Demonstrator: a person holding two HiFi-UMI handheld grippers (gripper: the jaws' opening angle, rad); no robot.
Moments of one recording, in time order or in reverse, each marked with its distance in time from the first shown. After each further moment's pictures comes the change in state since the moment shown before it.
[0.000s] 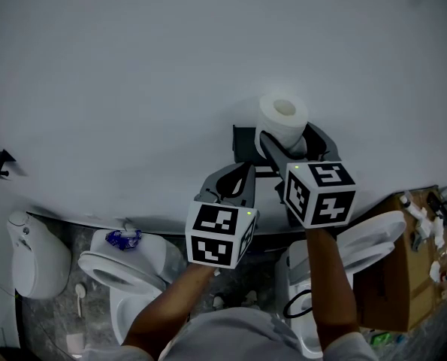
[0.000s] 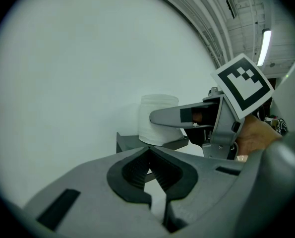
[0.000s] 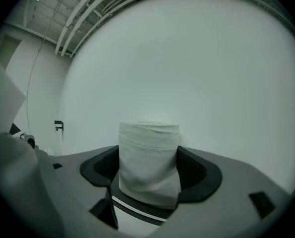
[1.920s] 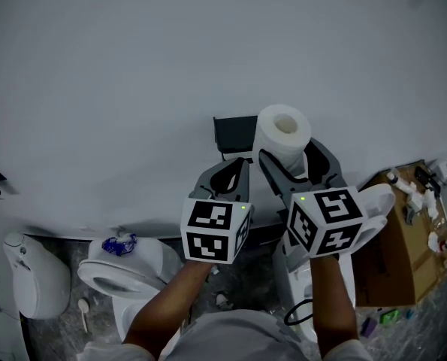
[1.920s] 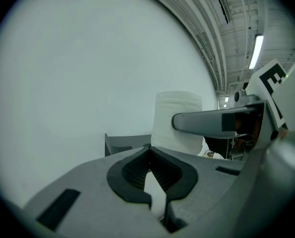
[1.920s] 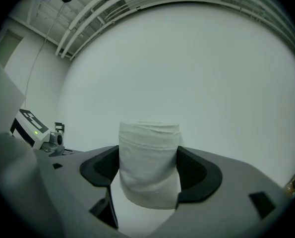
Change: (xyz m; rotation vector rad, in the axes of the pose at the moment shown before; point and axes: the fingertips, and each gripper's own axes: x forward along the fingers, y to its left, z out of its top) left arm -0.019 -0.033 0.001 0.020 -0.015 -0.082; right arm -0.090 0.011 -0.009 0.006 -0.058 -0.065
